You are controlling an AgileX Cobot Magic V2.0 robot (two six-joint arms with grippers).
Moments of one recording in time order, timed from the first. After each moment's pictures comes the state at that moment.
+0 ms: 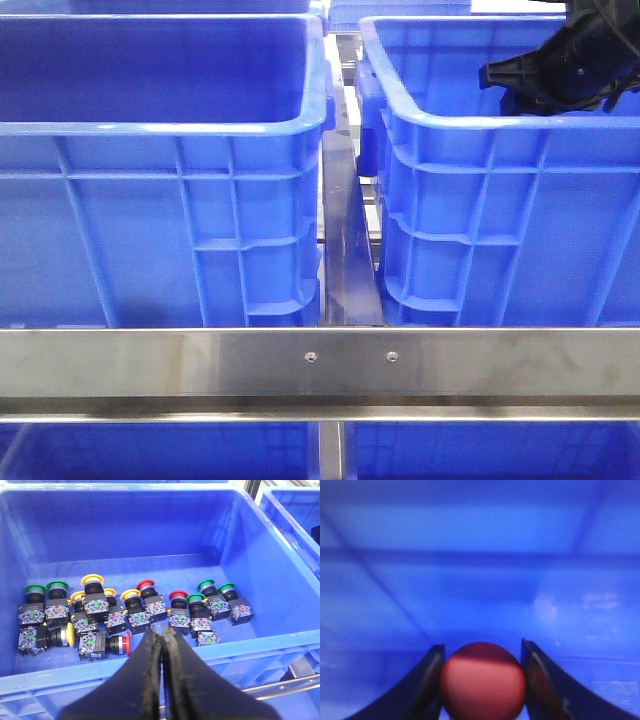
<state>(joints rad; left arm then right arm) -0.18 0.50 -0.65 -0.15 0.56 0.02 0.05 1.98 -1.39 1.61 -0.01 -1.55</state>
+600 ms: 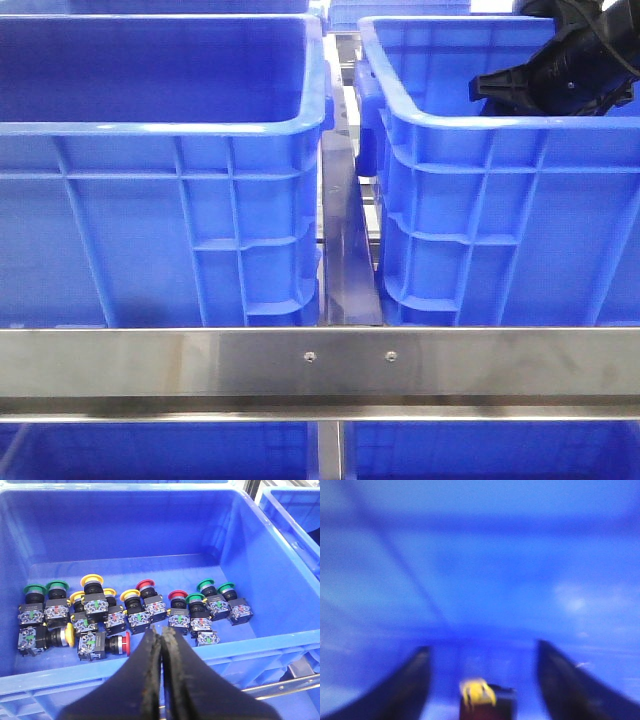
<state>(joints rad) -0.18 0.50 -0.65 -0.15 0.56 0.02 0.06 2.00 -1.39 1.61 0.04 -1.56</state>
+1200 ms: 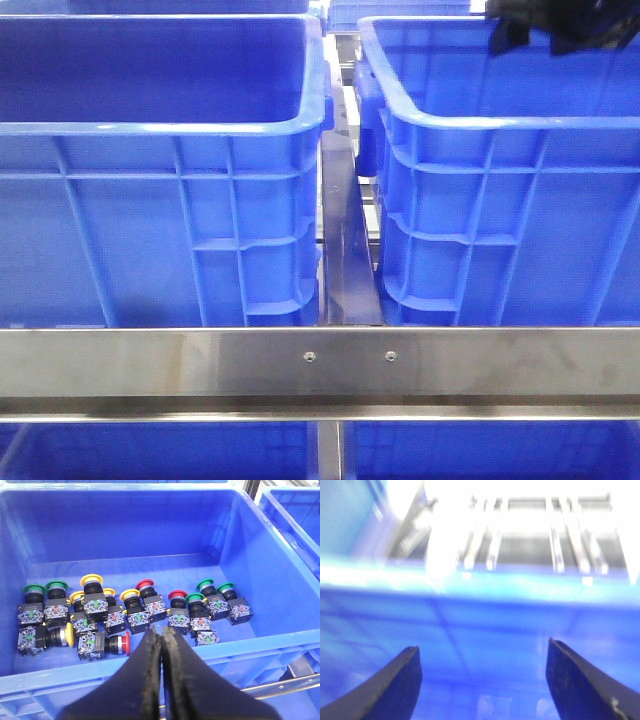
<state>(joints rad) -0.18 0.50 -0.65 -0.15 0.56 0.02 0.06 1.81 -1.34 1.61 0.05 -1.56</state>
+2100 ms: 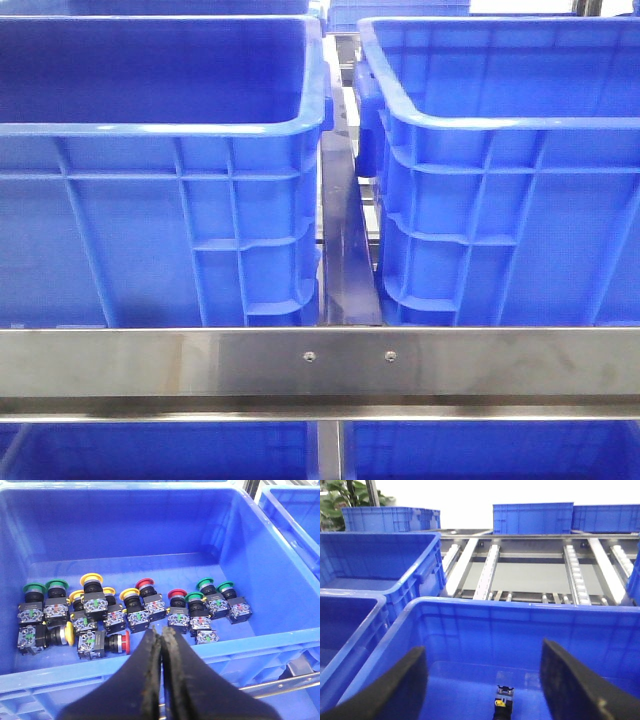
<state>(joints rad) -0.18 0.50 -0.65 -0.15 0.56 0.02 0.06 0.76 -0.65 1.61 0.06 -1.56</state>
